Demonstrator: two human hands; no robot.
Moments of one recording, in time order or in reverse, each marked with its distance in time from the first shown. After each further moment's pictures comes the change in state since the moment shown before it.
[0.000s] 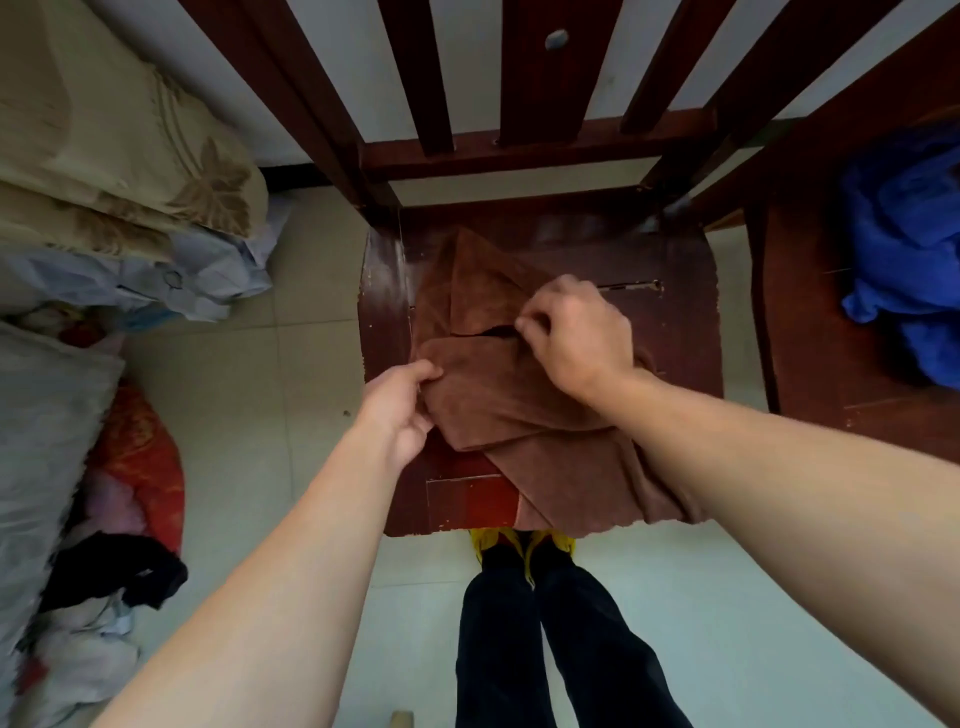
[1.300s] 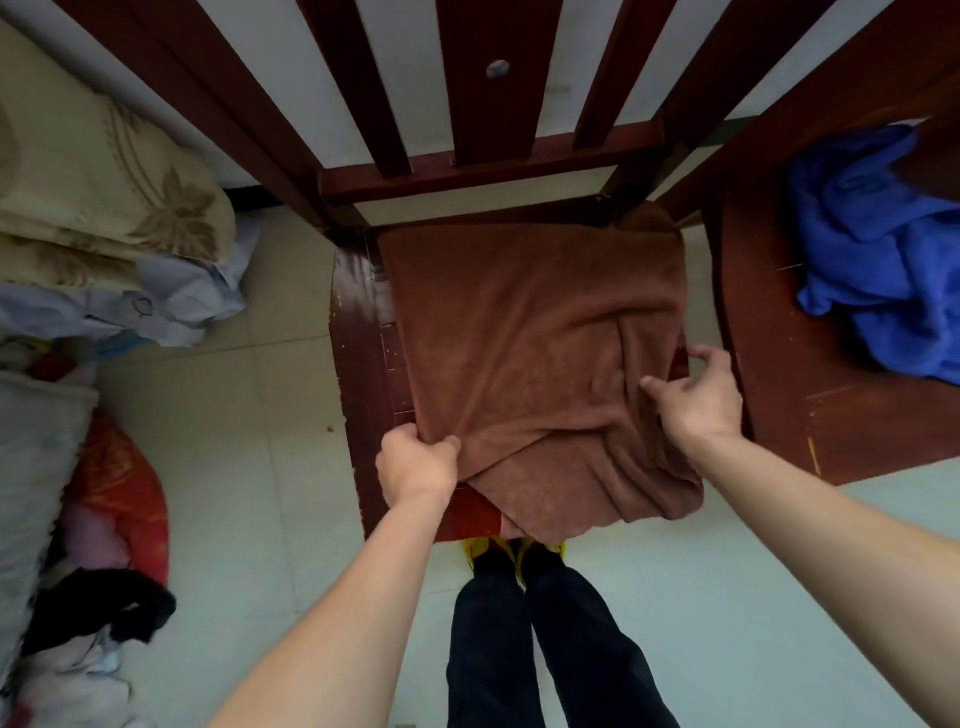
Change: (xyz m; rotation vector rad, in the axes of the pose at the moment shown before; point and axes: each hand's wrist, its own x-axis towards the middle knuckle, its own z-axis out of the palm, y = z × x) left_hand -0.009 -0.062 0.009 0.806 0.394 0.243; right_hand -0.067 0.111 -0.019 0.495 0.162 0.832
